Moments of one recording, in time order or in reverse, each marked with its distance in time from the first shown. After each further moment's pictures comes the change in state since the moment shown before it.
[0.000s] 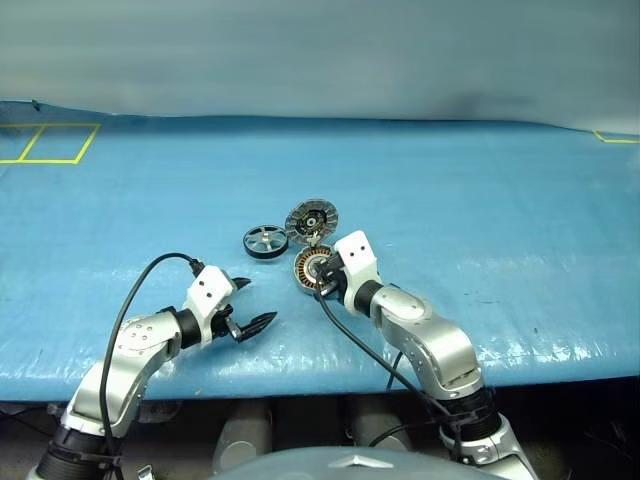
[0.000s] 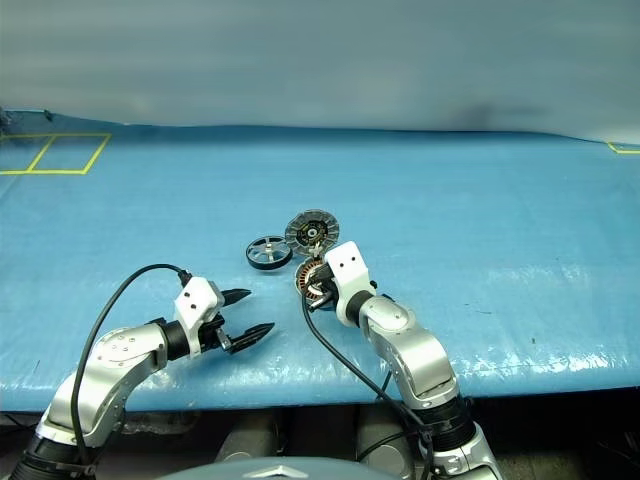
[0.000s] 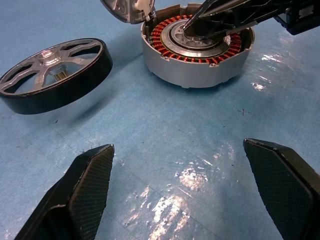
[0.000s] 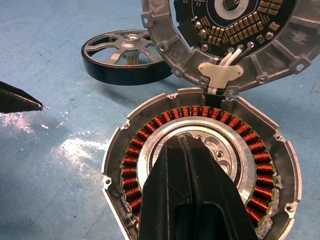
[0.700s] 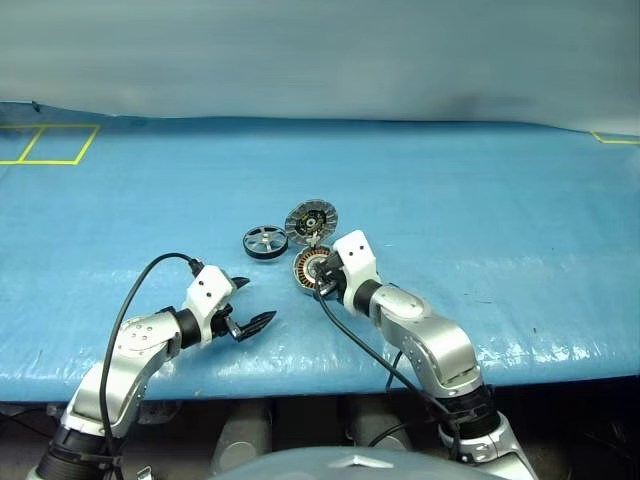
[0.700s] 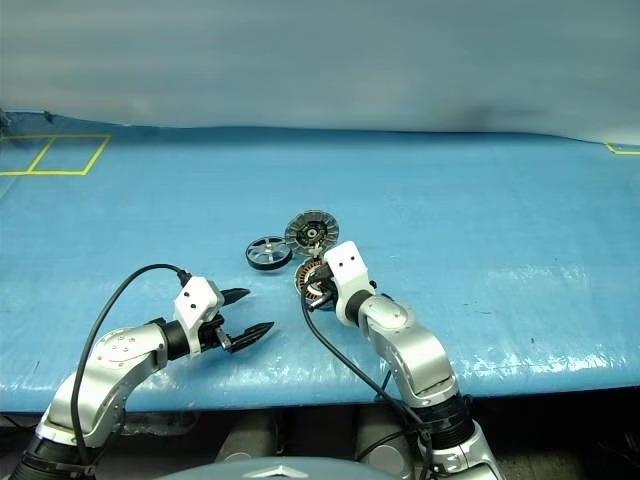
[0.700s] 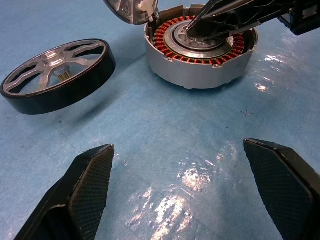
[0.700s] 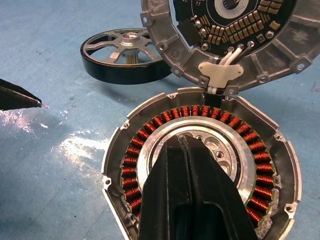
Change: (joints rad) left arm 0.000 0.000 0.000 0.000 0.000 0.000 0.012; right arm -0.013 -0.006 0.000 0.008 -0.007 0.031 -0.001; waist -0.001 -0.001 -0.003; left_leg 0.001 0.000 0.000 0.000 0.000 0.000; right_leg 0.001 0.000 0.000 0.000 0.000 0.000
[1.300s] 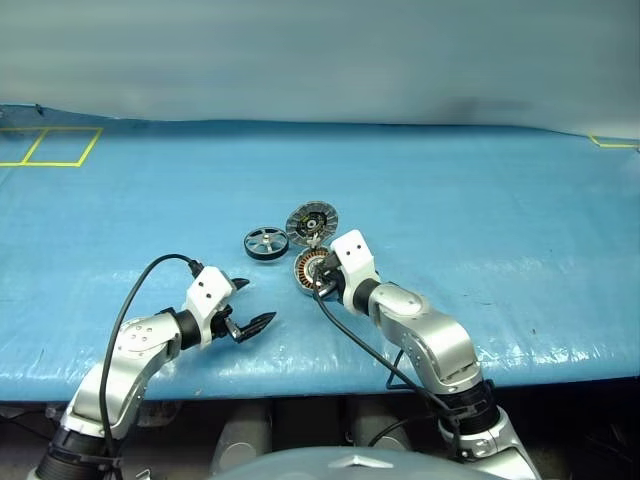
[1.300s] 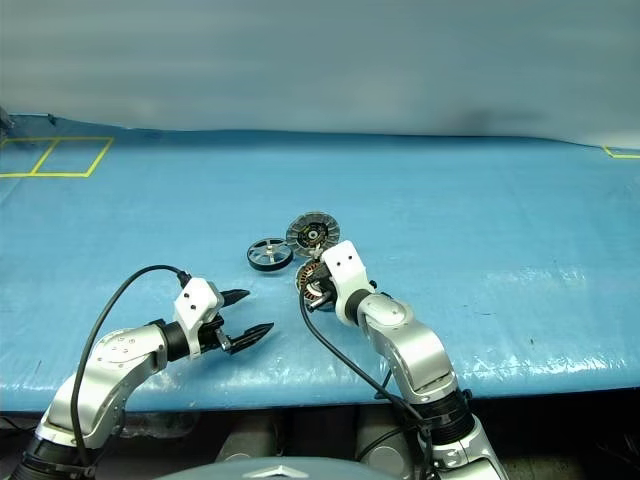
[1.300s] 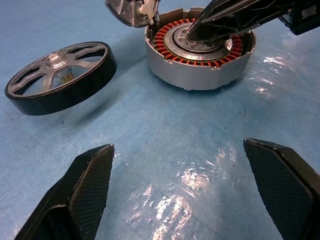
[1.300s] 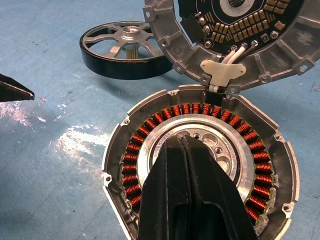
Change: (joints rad) left arm 0.006 0.000 0.000 0.000 0.000 0.000 0.000; right arm -0.015 -0.008 0.009 -0.001 -0.007 0.048 -0.012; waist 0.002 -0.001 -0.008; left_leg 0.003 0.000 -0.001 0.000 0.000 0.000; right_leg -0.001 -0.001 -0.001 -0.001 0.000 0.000
